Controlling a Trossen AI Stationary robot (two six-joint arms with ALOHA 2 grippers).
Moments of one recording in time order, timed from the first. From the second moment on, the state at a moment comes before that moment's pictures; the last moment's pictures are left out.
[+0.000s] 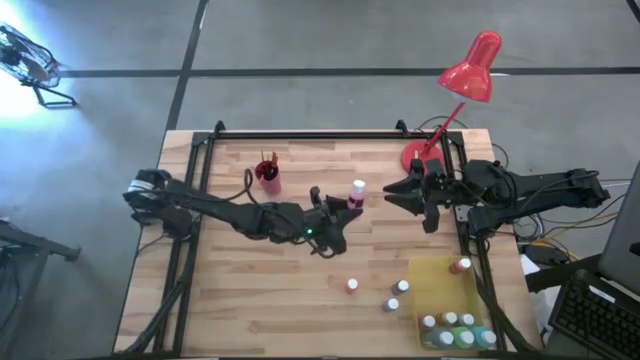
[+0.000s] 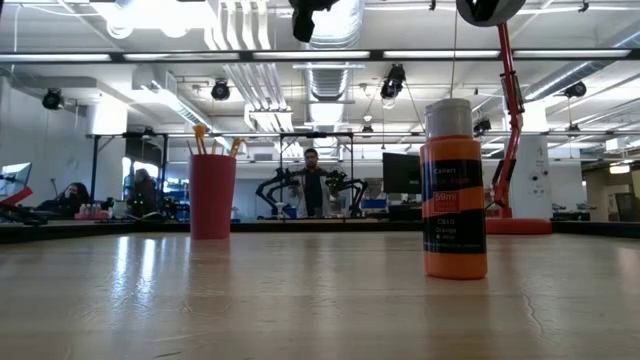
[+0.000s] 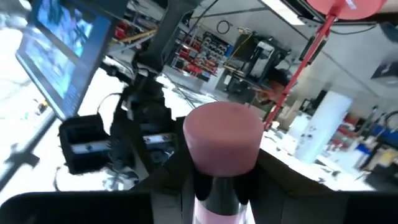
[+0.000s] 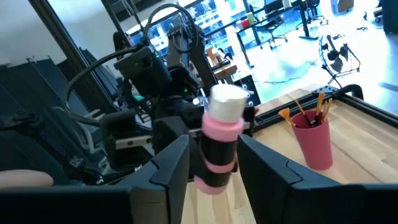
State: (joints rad) left arm -0.22 1.64 1.22 0.42 -0.55 2.64; right arm 0.09 0.82 0.78 0.01 0.08 0.47
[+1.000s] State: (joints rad) left arm -0.24 1.64 1.25 0.46 -0.49 2.69; right arm 0.08 0.98 0.87 0.11 0.16 0.44
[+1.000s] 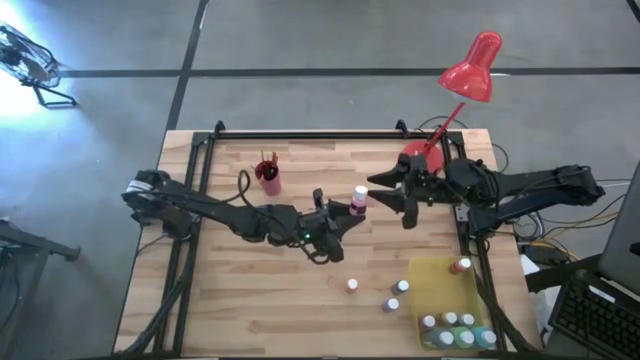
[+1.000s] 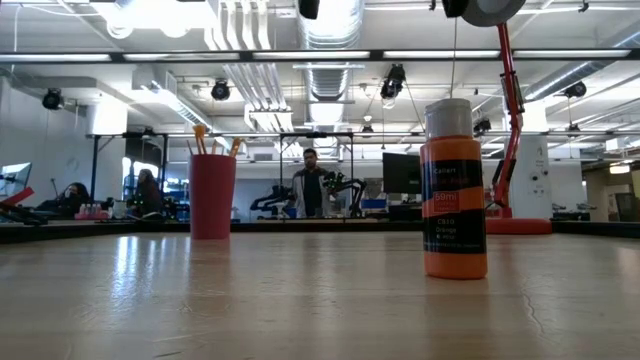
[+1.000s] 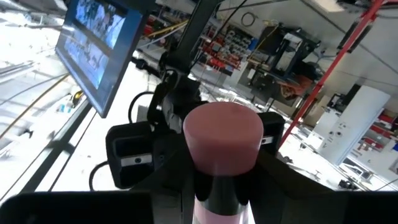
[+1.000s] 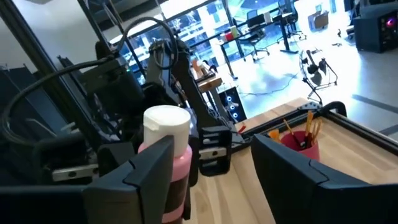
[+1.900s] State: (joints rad) left arm -0.24 1.65 1.24 0.45 -0.50 2.67; right arm 0.08 1.02 0.91 0.12 0.09 0.45
